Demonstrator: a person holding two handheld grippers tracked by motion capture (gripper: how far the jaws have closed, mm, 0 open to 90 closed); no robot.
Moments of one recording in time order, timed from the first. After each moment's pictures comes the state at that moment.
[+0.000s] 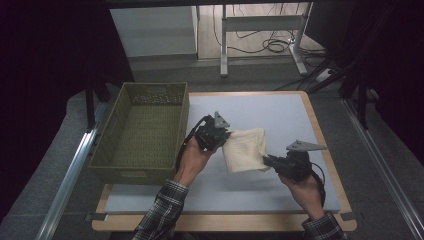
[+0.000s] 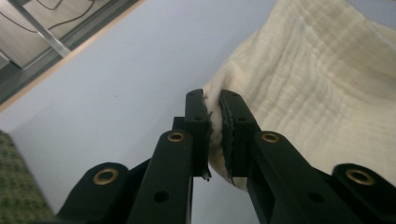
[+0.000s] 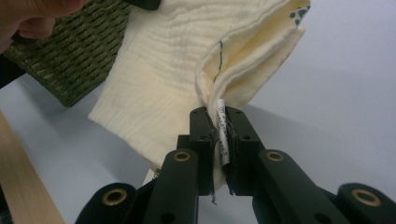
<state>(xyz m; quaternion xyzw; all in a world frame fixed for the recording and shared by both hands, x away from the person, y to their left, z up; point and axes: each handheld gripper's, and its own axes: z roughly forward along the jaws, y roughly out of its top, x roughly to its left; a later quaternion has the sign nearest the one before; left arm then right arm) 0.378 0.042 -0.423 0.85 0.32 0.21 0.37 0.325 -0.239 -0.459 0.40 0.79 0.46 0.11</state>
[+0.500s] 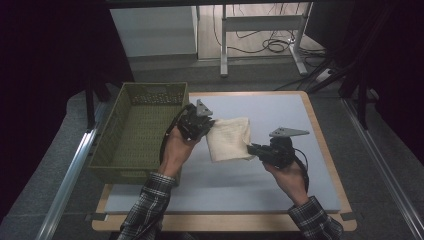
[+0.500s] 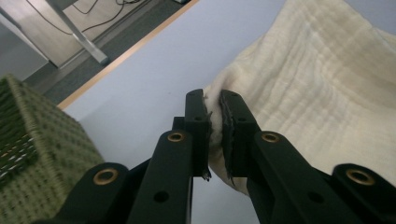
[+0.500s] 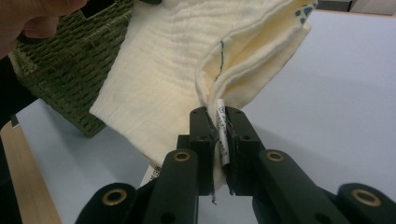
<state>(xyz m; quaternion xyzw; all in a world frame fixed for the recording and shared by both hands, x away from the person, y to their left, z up) 0.386 0.087 -0.397 0.84 0.34 0.25 0.35 0.349 -0.193 -0.437 0.37 0.79 0.48 0.09</state>
